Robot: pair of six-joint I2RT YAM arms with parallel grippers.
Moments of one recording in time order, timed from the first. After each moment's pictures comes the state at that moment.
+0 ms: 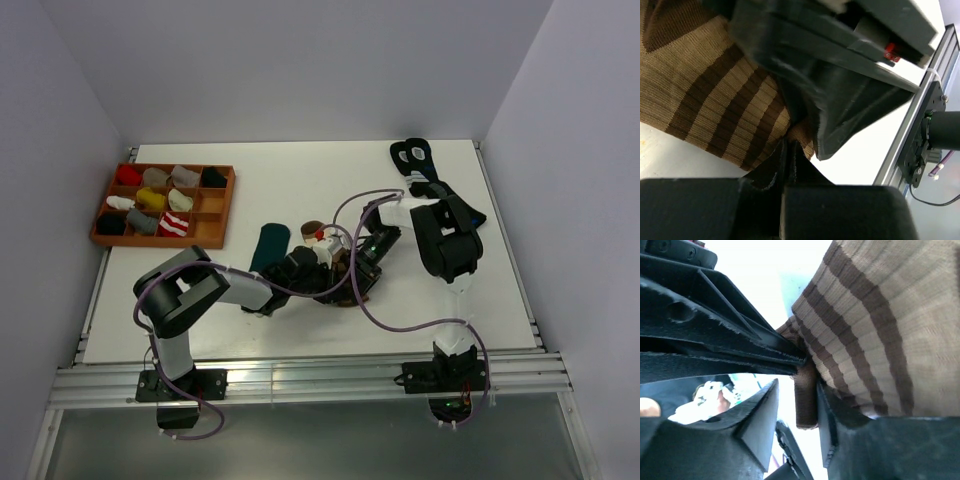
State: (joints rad) left arm -0.93 1.83 0.73 0.58 0.28 -0.63; right arm 0.35 2.13 1.30 -1.17 -0.85 -0.64
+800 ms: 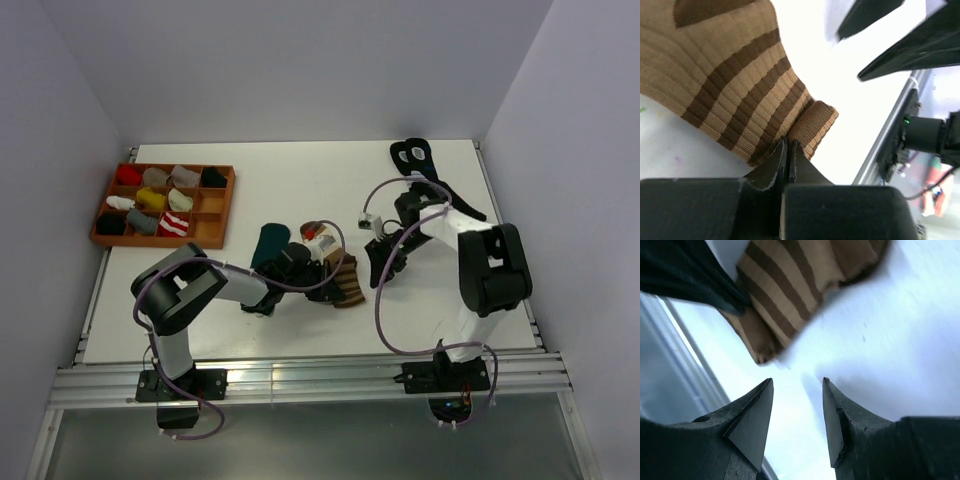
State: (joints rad) left arm -0.88 1.83 0.73 0.54 0.35 -0.78; right arm 0.20 1.76 1.06 -0.88 -0.71 -0.60
